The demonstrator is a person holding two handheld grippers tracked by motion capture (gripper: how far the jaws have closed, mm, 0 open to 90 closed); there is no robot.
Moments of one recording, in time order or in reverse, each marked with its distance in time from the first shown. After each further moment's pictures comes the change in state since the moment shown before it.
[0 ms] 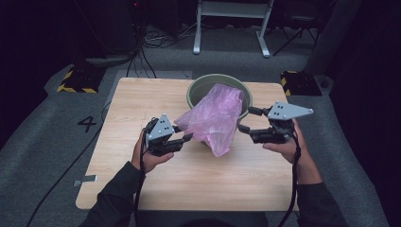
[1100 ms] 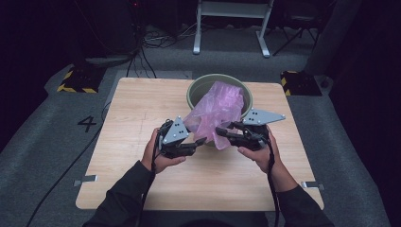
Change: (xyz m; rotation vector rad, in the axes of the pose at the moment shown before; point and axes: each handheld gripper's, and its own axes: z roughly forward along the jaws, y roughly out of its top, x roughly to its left) left arm -0.021 0.014 0.016 -0.013 -0.031 0.048; right arm 0.035 0.002 0.046 -0.019 0.066 0.141
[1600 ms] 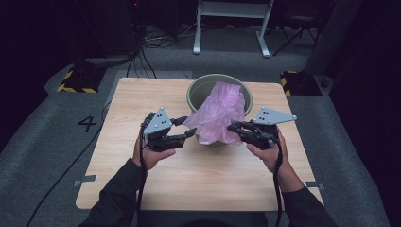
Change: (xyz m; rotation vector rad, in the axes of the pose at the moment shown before) left arm 0.022 0.003 -0.022 -0.075 0.025 -0.088; right arm -0.012 -0.005 -0.018 -0.010 -0.063 -0.001
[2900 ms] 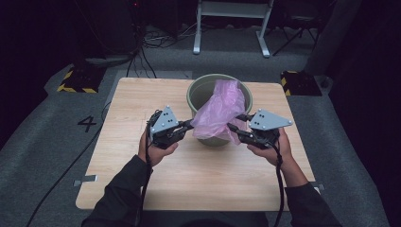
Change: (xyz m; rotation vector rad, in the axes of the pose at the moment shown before) left arm 0.003 0.003 0.011 0.004 0.001 0.039; right arm 0.004 0.007 0.000 0.039 -0.126 -0.274
